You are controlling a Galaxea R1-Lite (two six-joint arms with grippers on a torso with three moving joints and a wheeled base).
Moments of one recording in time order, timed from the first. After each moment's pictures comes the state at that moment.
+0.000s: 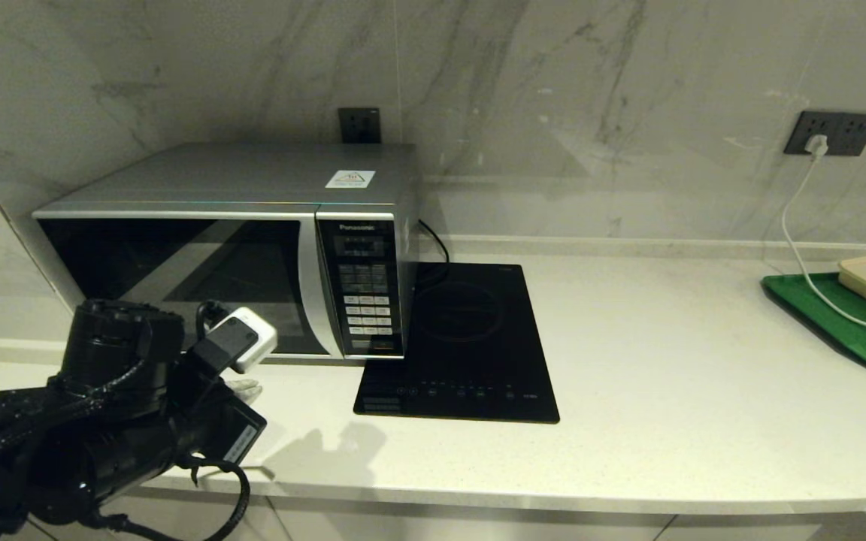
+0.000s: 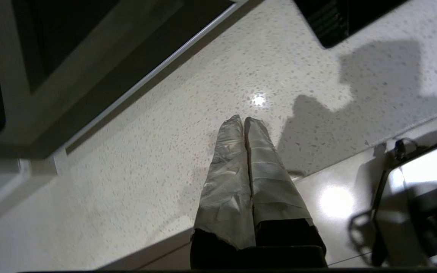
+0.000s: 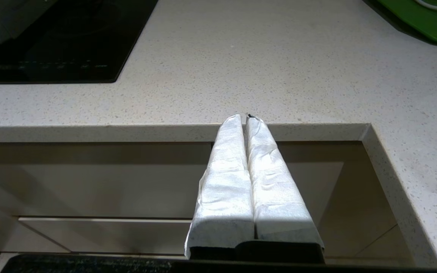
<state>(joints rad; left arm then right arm) -0.44 1.49 -0.60 -0.29 0.29 0.40 0.00 0.00 -0.06 0.14 -0.04 0.09</state>
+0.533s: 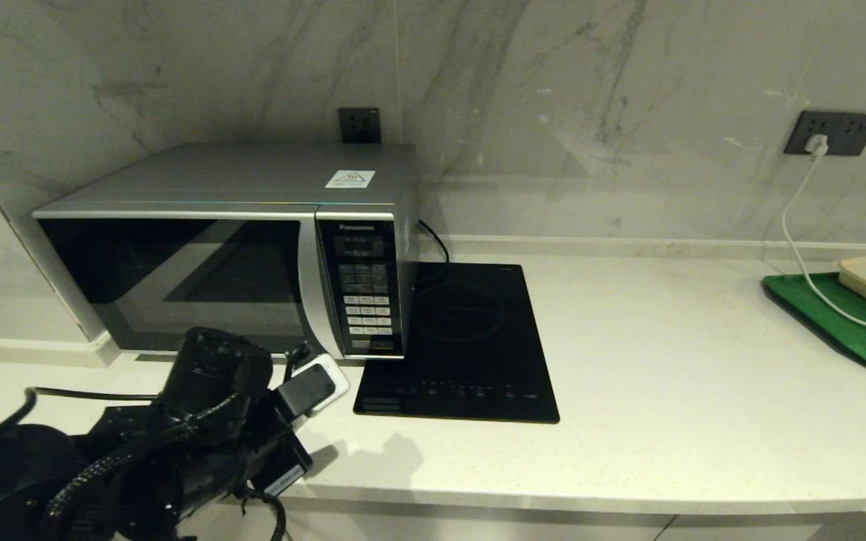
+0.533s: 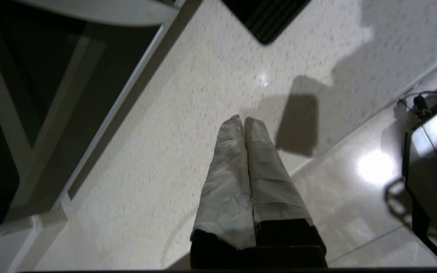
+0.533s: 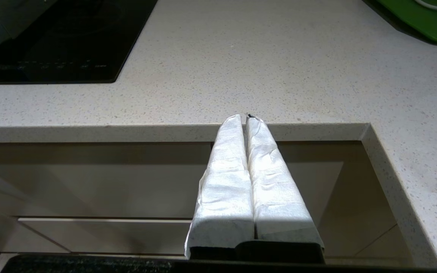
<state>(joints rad) -0.59 1.63 -0.60 -0.34 0.35 0.55 0.00 0.00 -0.06 0.14 -0.04 0.09</state>
